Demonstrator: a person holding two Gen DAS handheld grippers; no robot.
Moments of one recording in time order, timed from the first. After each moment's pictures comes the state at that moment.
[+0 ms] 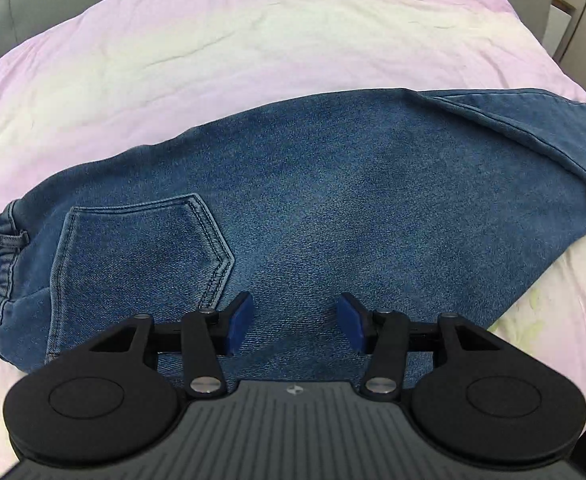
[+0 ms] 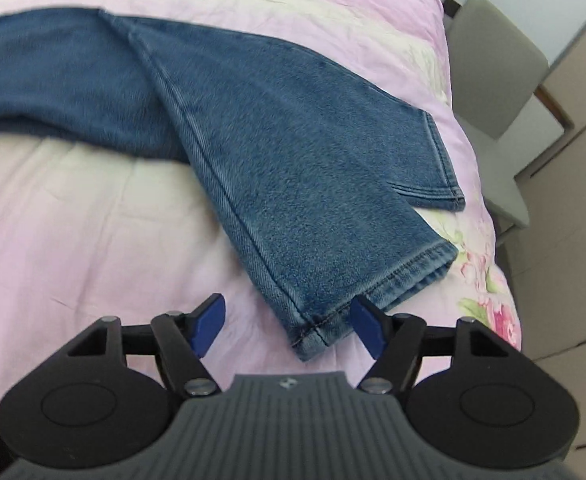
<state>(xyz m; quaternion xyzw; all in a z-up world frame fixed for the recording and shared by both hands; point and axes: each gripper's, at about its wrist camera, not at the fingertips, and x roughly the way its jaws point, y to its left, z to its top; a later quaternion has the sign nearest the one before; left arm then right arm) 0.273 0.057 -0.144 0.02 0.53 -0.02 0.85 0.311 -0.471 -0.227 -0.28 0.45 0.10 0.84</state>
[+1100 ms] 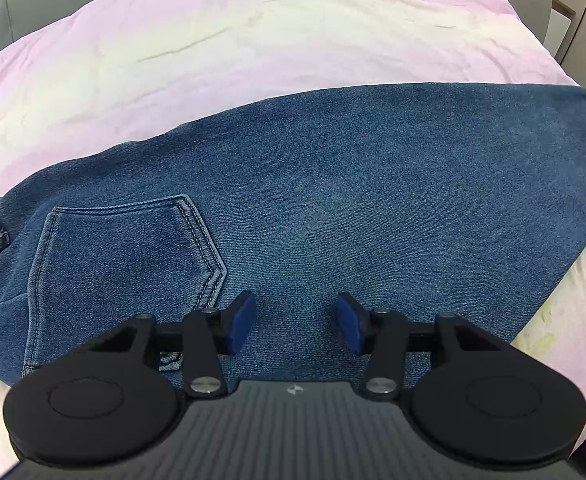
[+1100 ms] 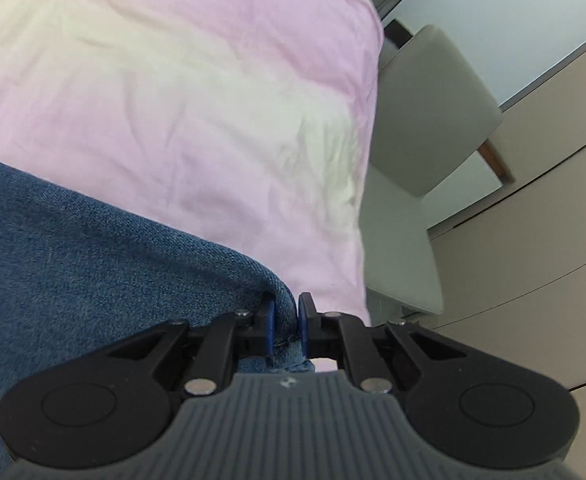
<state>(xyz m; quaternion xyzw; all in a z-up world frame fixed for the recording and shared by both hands) 0.284 0.060 -0.166 0.02 0.52 -0.02 0.85 0.598 -0.482 -0.202 -0.33 0.45 -0.01 0.83</state>
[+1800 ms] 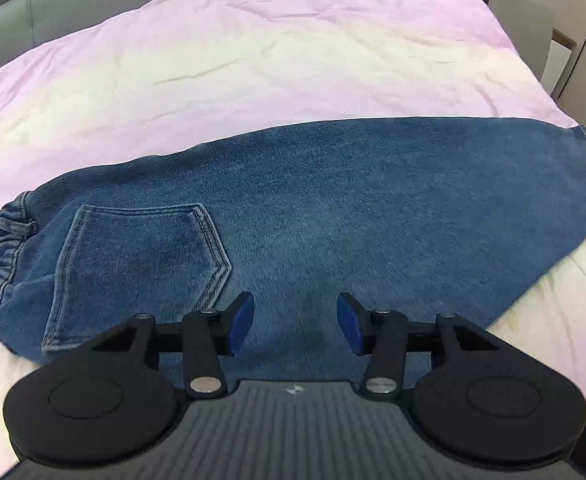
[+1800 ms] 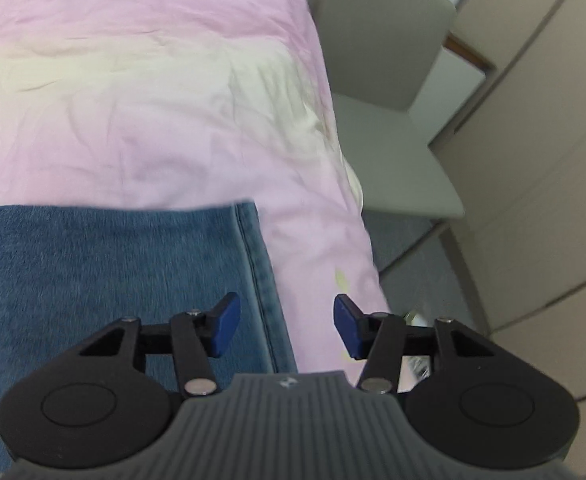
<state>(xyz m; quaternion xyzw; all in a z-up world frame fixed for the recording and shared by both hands) 0.230 0.063 -0.124 -0.01 0.49 -0.01 0.87 0.545 -0.557 -0.172 -0.13 0.49 -0.07 0.86</state>
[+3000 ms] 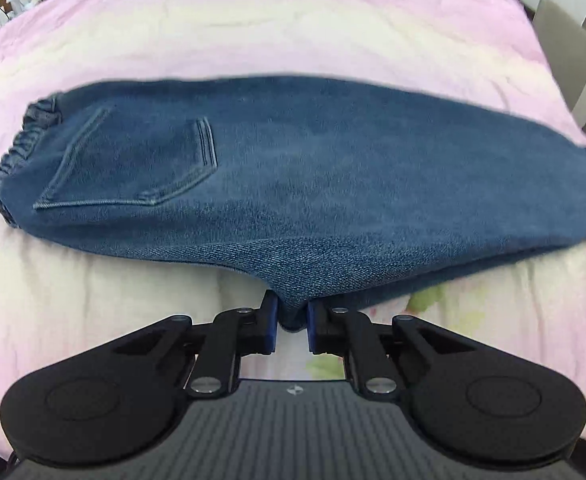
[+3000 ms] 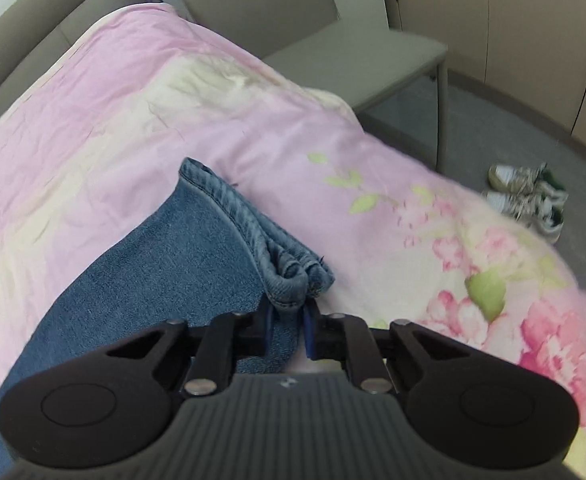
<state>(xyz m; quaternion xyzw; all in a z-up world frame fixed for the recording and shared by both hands) 0.182 0.019 -0.134 -0.08 0.53 0.06 0.85 0.491 -0.618 -0.198 0.19 0.46 -0.11 0.86</state>
